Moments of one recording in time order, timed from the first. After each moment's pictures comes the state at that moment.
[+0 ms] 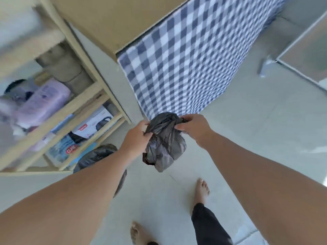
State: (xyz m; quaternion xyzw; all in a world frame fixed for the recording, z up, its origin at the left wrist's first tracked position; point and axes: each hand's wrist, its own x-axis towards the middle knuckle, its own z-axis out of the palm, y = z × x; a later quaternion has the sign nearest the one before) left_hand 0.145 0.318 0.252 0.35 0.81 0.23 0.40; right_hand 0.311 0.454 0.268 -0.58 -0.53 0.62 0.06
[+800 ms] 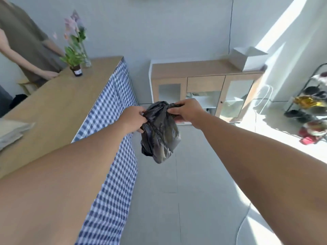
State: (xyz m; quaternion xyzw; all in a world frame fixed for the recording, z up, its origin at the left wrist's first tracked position) left_hand 0.525 0.664 0.722 0.71 0.58 0.18 0.37; right_hand 0.733 0.644 0.708 -0.62 -0.42 0.48 0.45
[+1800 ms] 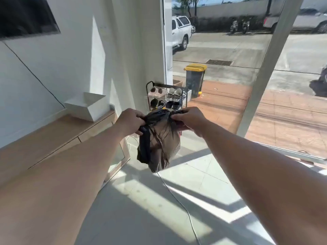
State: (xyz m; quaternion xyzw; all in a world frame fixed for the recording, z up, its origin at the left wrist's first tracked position) left_hand 1.212 0.841 0.760 0.89 0.16 0.04 0.43; right_hand 1.295 0.635 0.740 -0.73 -0.09 0.16 0.66
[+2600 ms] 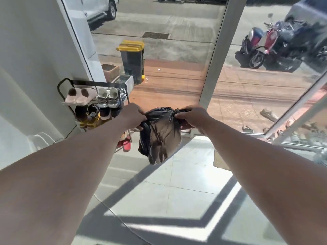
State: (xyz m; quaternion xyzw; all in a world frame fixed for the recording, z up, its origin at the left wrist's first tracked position) left_hand 1.765 0.728 0.672 0.89 0.01 -0.13 0.43; right_hand 1.736 0.507 0.672 -0.76 0.13 0.08 0.63
